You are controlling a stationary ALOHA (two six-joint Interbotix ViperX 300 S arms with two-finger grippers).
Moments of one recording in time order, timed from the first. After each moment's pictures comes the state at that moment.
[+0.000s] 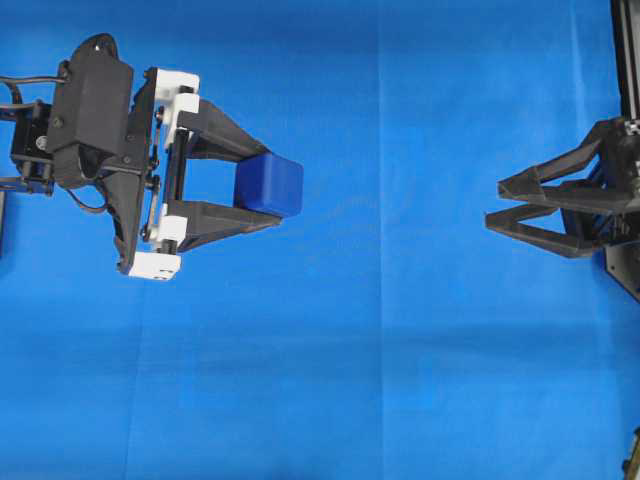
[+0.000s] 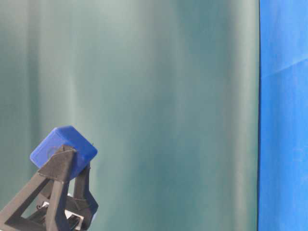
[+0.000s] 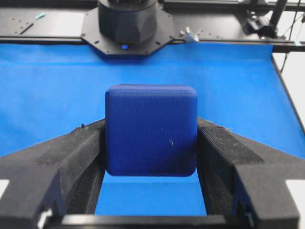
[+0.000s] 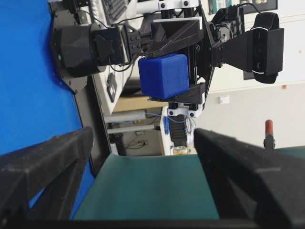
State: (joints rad) left arm -0.05 -0.39 0.63 0.02 -0.04 -0.06; right arm 0.07 -0.86 1.00 -0.85 -0.16 -0.38
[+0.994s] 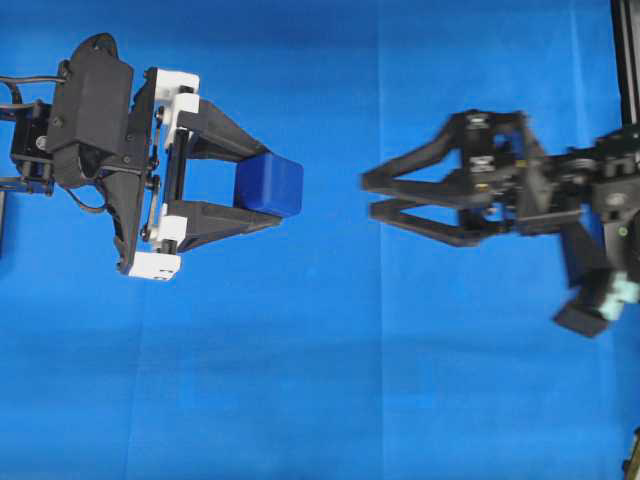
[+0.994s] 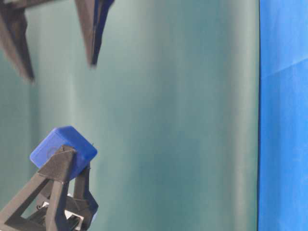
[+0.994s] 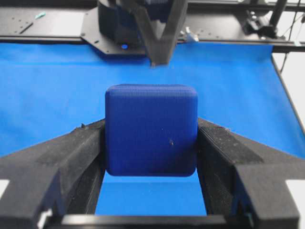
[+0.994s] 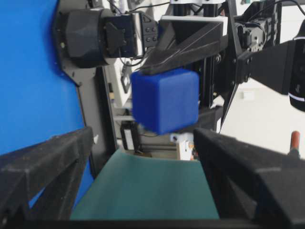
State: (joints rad) left arm -0.05 -0.39 0.63 0.02 -0.04 -0.06; right arm 0.03 -0.43 0.67 -0.85 -0.16 -0.45
